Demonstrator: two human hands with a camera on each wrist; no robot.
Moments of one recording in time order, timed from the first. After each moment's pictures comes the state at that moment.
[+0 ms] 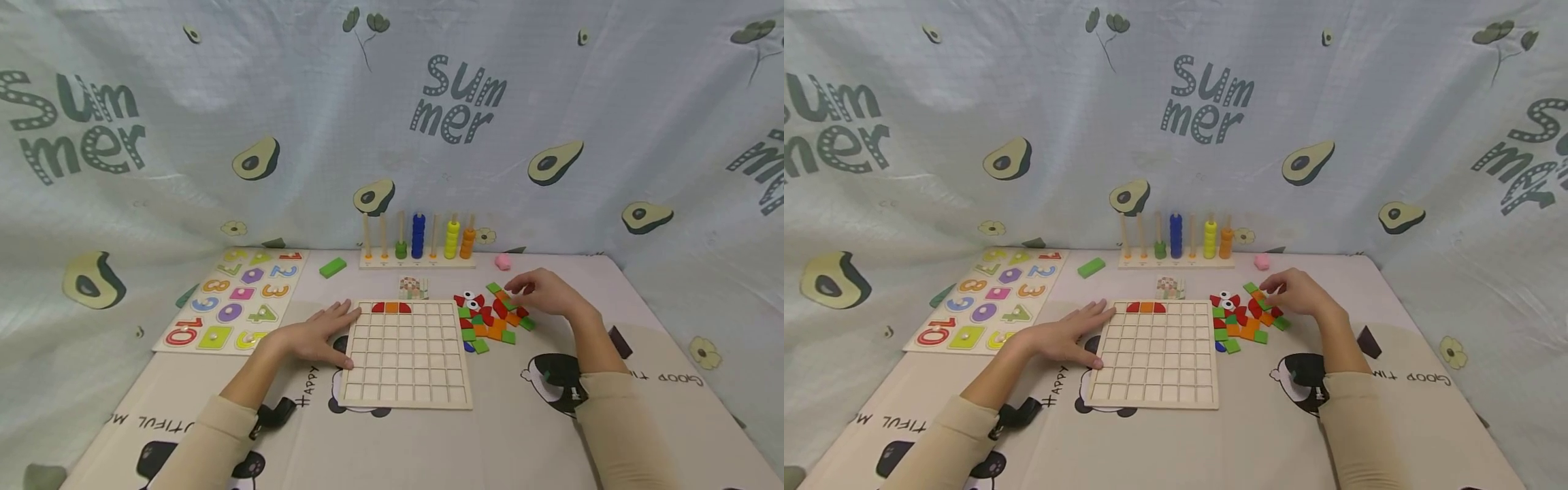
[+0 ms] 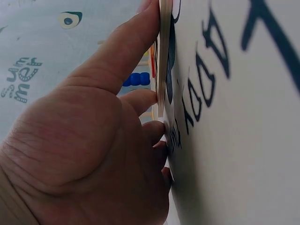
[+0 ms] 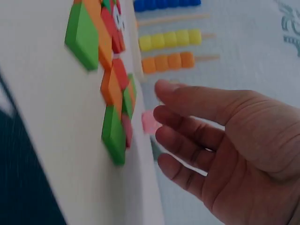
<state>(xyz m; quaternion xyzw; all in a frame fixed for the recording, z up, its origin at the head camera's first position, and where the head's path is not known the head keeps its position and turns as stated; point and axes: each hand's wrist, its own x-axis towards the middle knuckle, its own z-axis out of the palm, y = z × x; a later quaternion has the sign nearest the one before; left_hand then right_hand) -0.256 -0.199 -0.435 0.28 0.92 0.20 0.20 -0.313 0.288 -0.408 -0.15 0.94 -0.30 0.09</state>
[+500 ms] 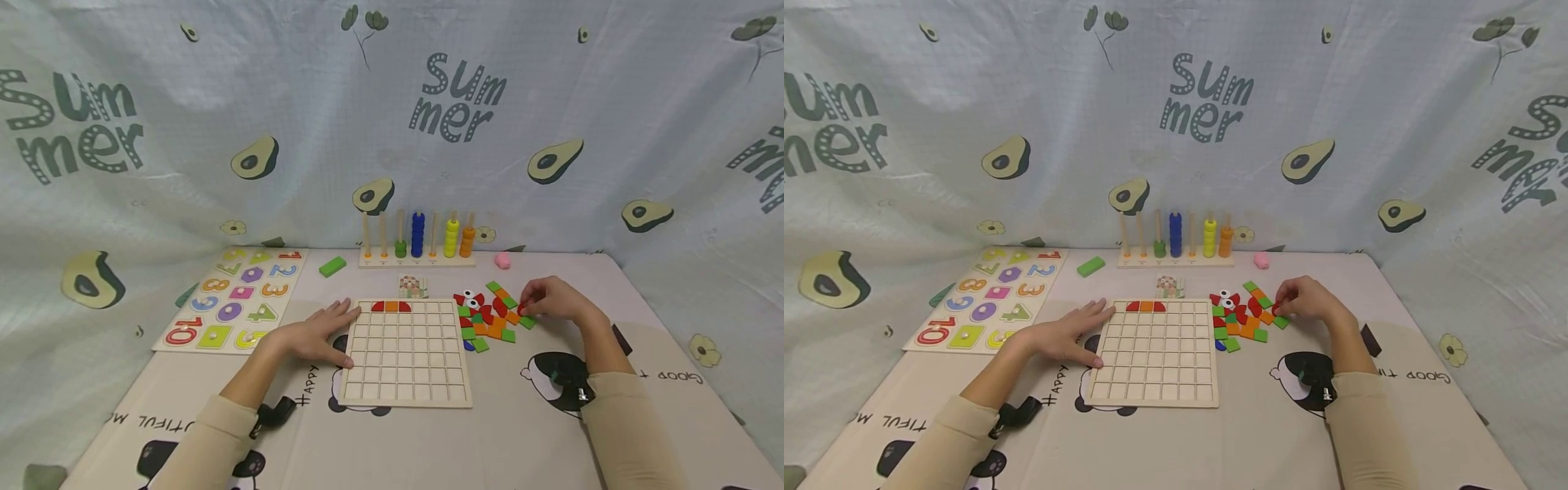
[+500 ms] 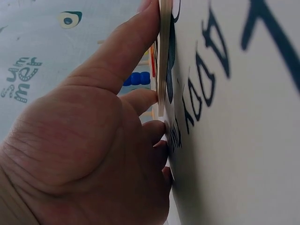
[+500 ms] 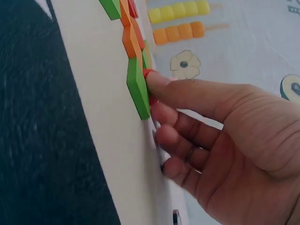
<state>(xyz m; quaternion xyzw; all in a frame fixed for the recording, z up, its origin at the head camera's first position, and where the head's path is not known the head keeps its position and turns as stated) -0.257 -0.198 -0.434 0.28 0.91 0.21 0.21 -0.315 0.322 -0.431 -0.14 0.92 -0.34 0.12</state>
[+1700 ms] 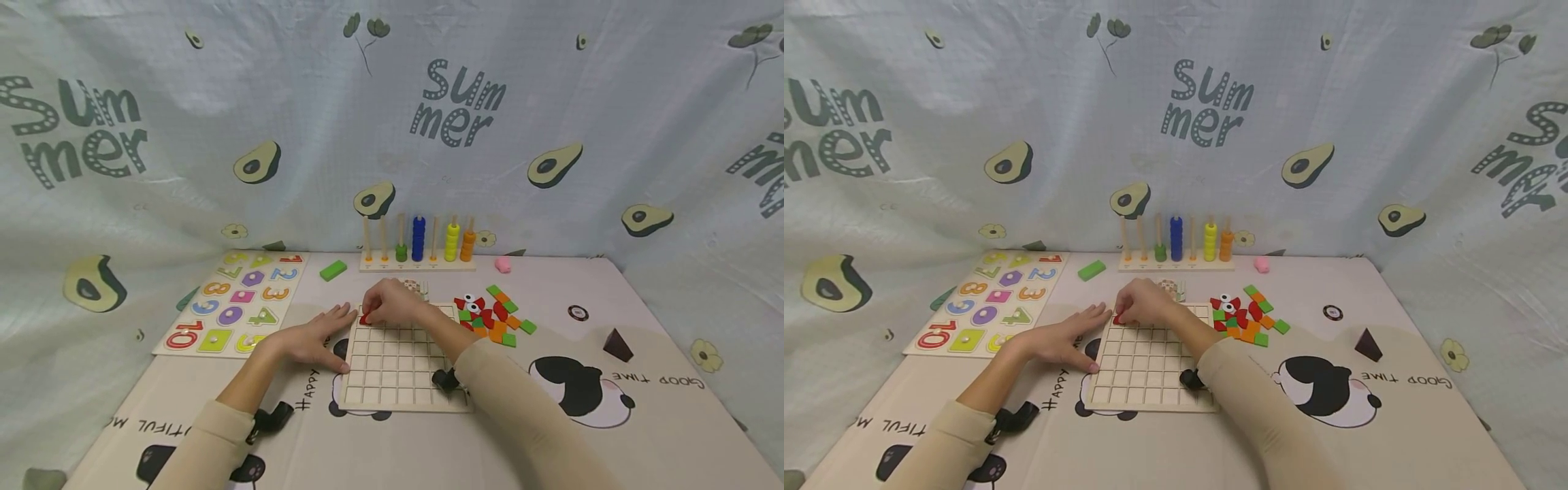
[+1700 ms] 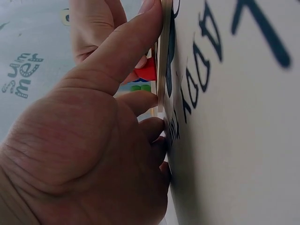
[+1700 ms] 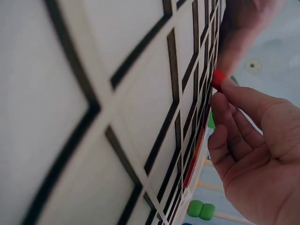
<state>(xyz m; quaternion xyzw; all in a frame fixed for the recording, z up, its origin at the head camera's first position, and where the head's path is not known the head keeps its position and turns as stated) -0.252 -0.204 -0.430 0.27 0.91 0.24 0.21 -0.325 0.025 -0.426 -0.36 0.86 -0.33 0.12</state>
